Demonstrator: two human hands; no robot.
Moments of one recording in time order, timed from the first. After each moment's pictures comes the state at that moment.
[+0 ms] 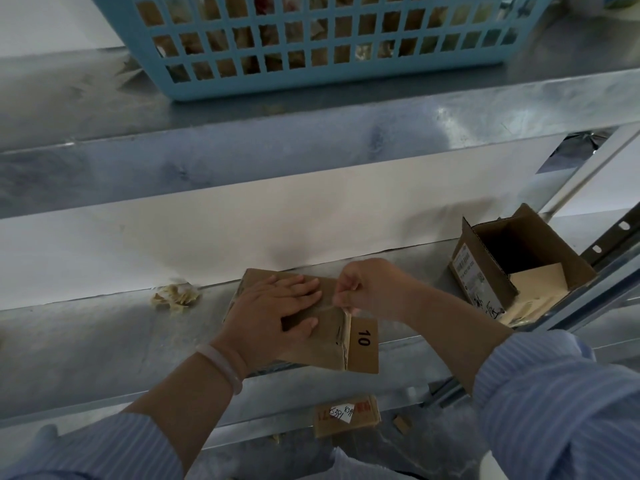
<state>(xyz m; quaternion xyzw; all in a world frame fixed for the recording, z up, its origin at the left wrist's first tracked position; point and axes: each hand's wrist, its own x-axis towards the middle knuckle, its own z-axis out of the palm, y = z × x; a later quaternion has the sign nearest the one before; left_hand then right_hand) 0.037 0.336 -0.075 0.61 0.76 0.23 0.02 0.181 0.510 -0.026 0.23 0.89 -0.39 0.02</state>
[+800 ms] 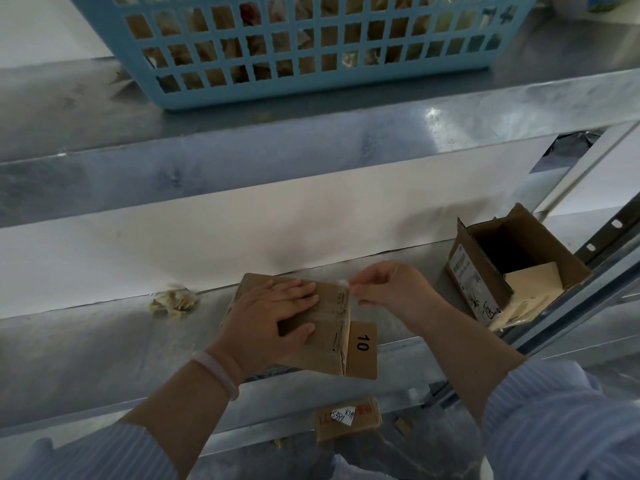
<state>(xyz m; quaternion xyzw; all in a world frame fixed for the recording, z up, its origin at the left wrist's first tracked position) 0.037 0.335 -0.072 0.62 0.75 0.23 0.03 0.203 0.518 -0.051 0.35 0.67 -0.64 -0.13</state>
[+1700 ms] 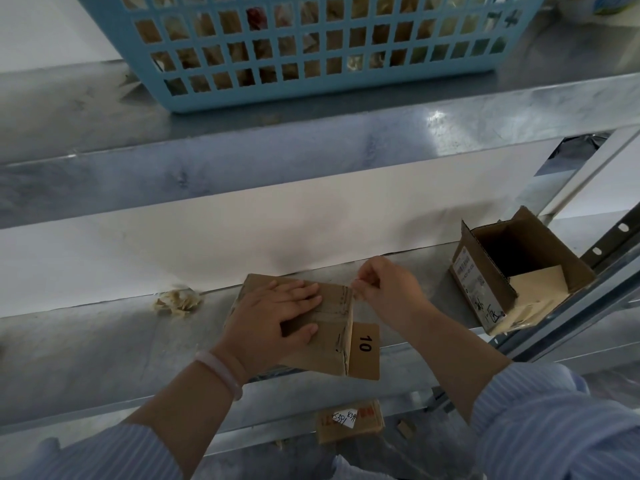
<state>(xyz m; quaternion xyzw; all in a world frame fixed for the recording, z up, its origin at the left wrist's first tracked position) 0.037 0.335 -0.073 0.62 0.75 0.23 0.03 0.191 0.511 -0.056 0.35 0.83 -0.40 -0.15</state>
